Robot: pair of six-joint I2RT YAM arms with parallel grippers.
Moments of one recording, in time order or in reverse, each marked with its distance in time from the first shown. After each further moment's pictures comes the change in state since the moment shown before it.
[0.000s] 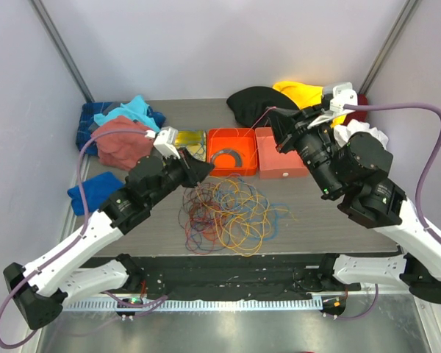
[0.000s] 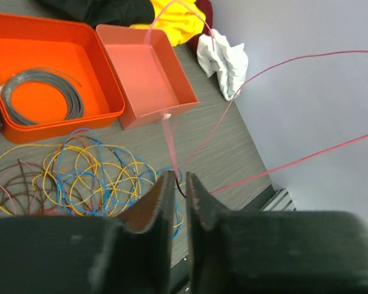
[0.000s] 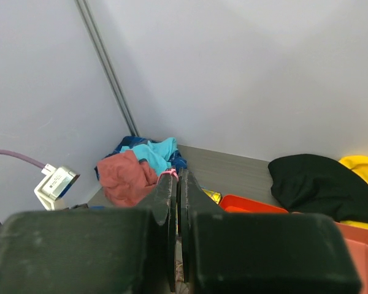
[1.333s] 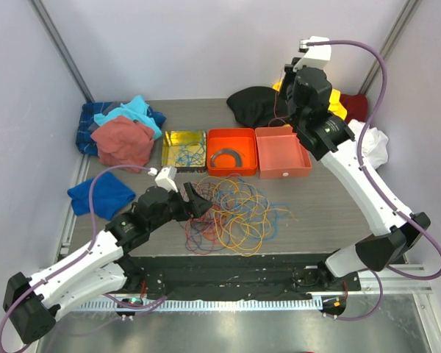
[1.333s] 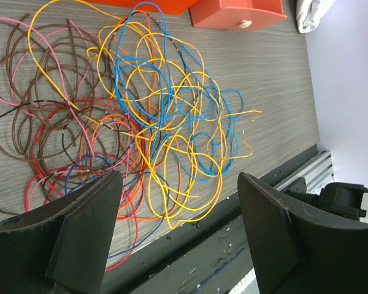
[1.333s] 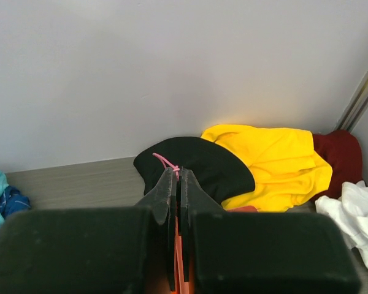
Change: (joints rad) left arm 0.001 -0.161 -0.411 -0.026 0.025 -0.147; right arm -0.526 0.422 0.167 -0.006 0.038 0.032
